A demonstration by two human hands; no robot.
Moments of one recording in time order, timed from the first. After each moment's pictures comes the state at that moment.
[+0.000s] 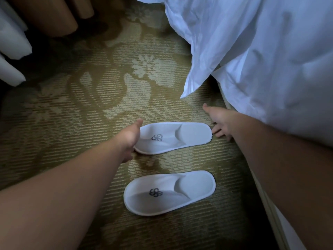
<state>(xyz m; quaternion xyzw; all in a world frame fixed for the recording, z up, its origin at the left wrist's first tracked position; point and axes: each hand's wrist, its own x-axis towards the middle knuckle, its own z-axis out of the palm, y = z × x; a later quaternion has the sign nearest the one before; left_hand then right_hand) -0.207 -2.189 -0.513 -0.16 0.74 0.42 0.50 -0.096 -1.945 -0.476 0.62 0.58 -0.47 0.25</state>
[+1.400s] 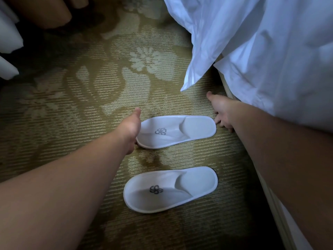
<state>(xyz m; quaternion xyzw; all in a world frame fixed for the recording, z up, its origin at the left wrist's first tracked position) -0.212 -2.176 -0.521 -0.17 0.74 0.45 0.47 -0.105 -1.932 -0.493 0.63 0.56 -0.52 0.16</state>
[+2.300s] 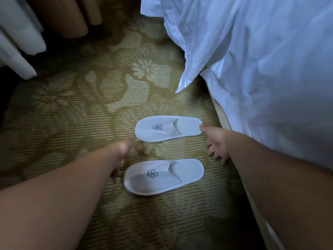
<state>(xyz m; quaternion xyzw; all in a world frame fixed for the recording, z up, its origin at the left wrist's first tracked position) -0.151 -2.255 -0.484 -0.21 0.75 0.28 0.56 -0.011 -1.998 -0.461 0.60 0.53 -0.49 0.35</state>
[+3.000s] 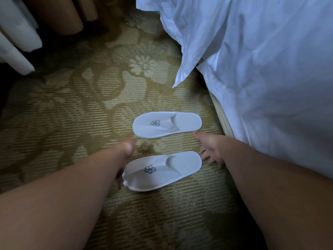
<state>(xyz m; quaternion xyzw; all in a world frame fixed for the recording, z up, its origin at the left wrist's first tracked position) -0.130 -2.243 -0.484 -0.26 0.75 0.25 0.54 0.006 -2.018 -0.480 0.58 0.55 -0.48 0.36</state>
